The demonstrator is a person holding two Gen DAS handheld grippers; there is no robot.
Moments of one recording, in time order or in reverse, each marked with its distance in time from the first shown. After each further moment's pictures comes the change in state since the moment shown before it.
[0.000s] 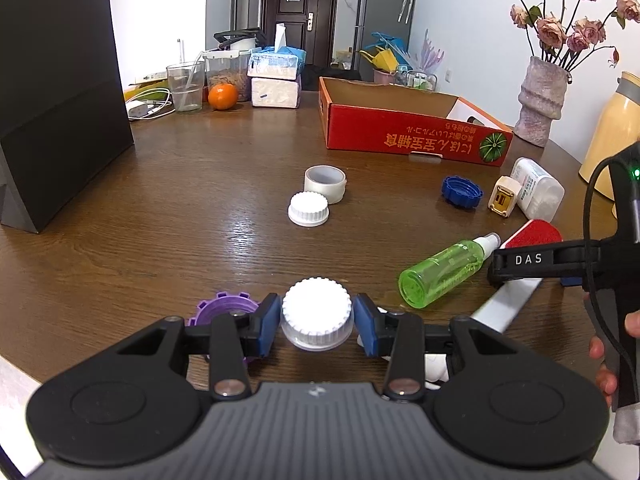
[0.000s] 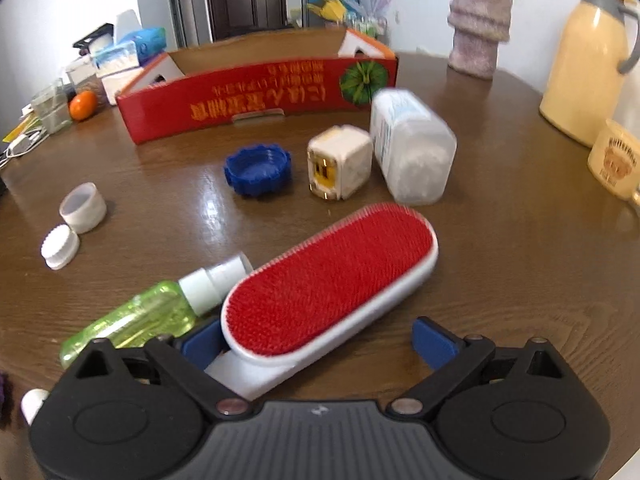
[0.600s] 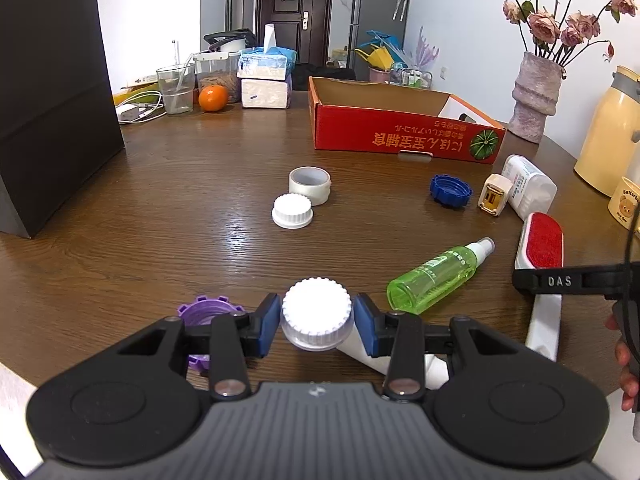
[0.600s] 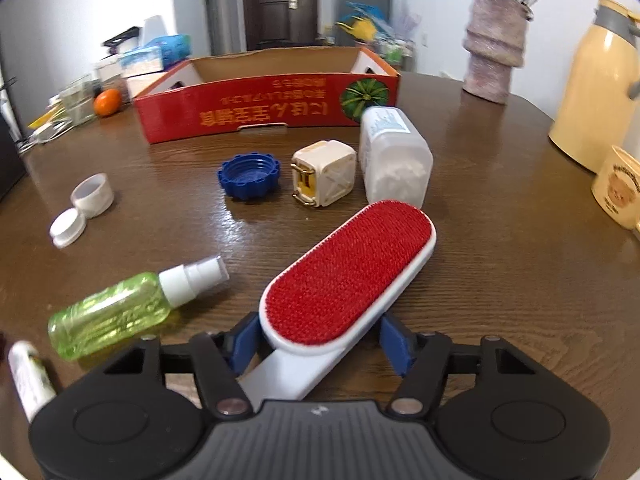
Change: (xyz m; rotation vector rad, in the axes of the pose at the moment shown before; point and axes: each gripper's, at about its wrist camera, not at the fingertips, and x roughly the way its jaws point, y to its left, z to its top) left arm 0.000 -0.016 0.003 0.015 0.002 -0.003; right arm -0.014 -0.036 -0.009 -0.106 -0.066 0.069
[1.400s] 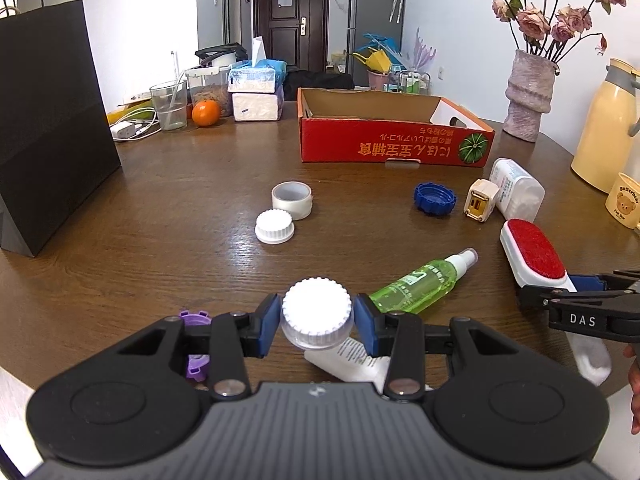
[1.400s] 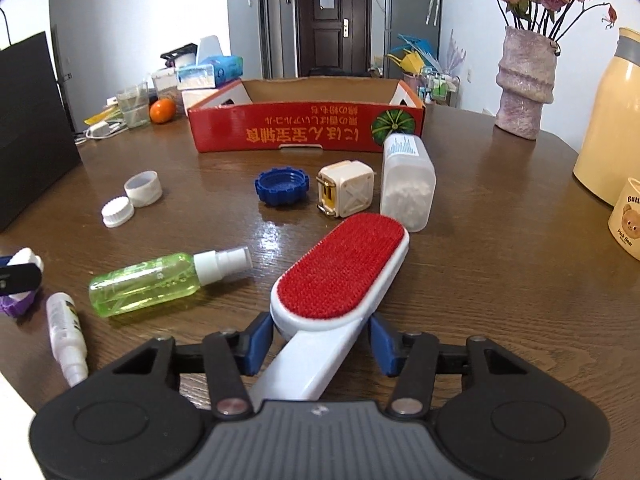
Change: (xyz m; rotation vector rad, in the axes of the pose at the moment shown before) left arm -0.010 -0.029 0.010 0.032 -0.016 0.025; right arm -0.034 -0.022 -0.021 -0.094 -0.099 0.122
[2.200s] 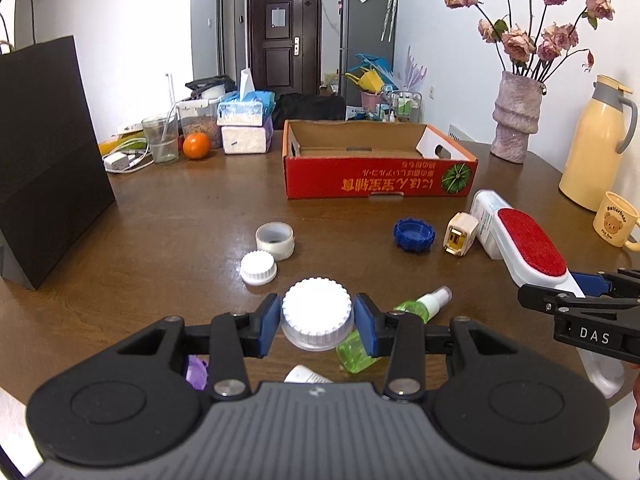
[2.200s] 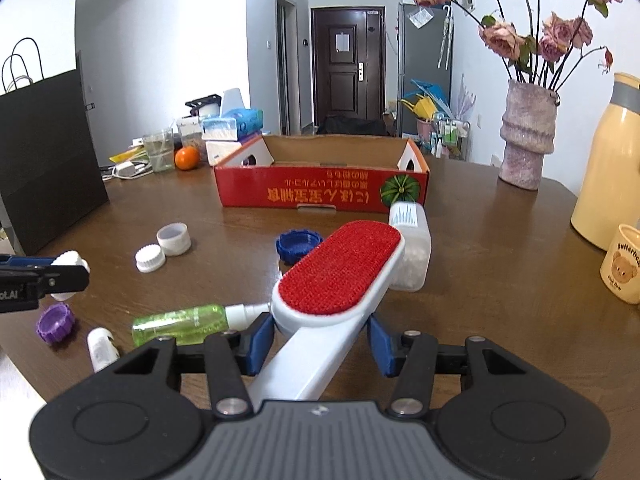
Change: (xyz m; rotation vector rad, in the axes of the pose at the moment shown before) left arm -0.019 -0.018 0.026 0.017 -0.066 -0.011; right arm -0.045 -0.001 0.016 -0.029 -0.141 0.041
